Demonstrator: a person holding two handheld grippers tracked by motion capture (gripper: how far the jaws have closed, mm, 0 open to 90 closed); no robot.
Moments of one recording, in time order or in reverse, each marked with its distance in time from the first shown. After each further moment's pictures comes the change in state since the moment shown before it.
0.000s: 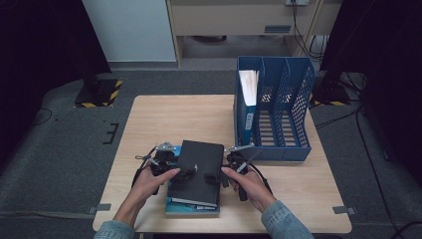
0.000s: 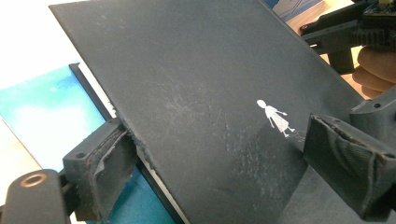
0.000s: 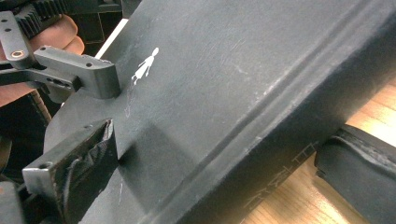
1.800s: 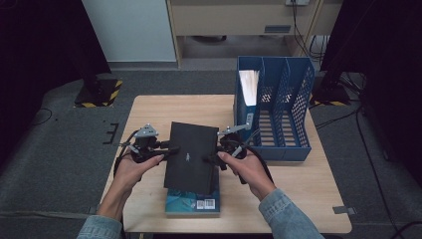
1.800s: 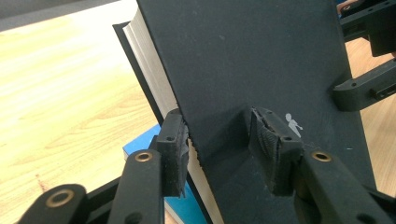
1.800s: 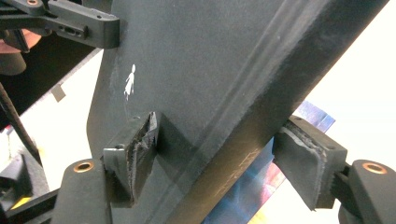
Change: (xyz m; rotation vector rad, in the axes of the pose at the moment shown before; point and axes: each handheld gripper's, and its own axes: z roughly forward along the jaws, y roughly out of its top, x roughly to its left) left arm -0.002 0.043 -0.074 -0.109 0.132 0.097; right arm 0.060 0.062 -0.039 -0.021 -0.200 -0.217
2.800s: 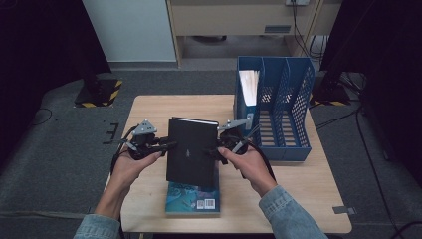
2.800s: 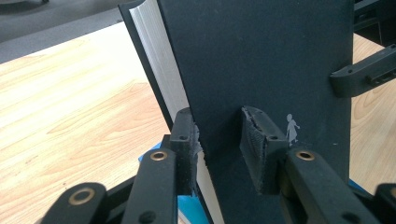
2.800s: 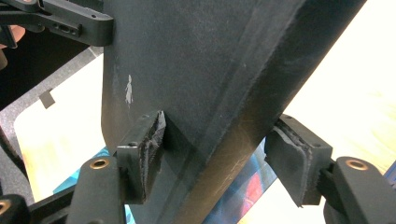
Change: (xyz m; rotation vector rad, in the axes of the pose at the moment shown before) left arm -0.006 0.013 -0.013 -0.009 0.041 0.048; right arm 0.005 0.015 -0.014 -0.037 -0.052 -0.068
